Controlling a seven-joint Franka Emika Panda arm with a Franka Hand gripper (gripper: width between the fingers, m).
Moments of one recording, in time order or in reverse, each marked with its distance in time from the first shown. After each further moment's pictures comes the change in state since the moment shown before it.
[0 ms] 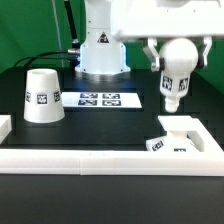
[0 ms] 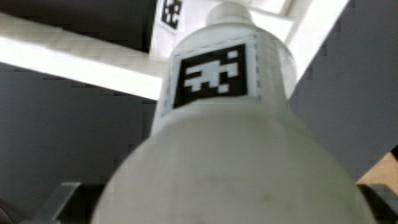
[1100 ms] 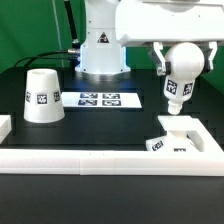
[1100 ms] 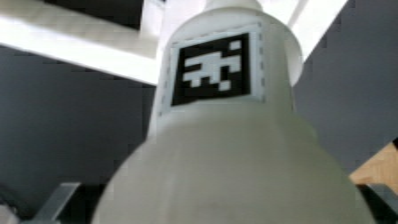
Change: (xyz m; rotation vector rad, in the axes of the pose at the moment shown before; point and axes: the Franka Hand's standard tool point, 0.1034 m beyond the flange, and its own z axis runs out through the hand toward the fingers) arm 0.014 -0.003 0.002 -0.006 0.046 -0.012
